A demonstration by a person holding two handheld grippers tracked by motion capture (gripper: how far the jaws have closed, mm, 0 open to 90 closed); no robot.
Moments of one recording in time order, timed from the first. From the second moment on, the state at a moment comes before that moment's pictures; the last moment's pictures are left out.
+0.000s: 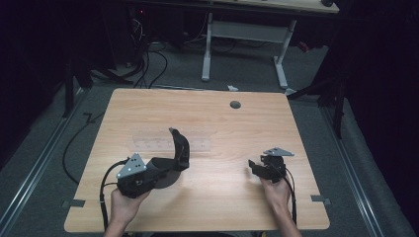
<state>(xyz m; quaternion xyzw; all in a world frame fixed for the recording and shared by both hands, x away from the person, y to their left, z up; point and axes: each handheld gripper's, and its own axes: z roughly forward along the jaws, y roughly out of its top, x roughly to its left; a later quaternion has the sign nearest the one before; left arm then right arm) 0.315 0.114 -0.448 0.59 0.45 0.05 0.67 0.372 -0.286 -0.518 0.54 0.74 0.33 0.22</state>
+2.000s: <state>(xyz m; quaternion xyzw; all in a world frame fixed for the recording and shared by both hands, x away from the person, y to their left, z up) 0.409 0.189 -0.415 0.47 0.52 0.18 0.69 0.368 -0.286 -0.531 0.53 0.75 0.32 0.24</state>
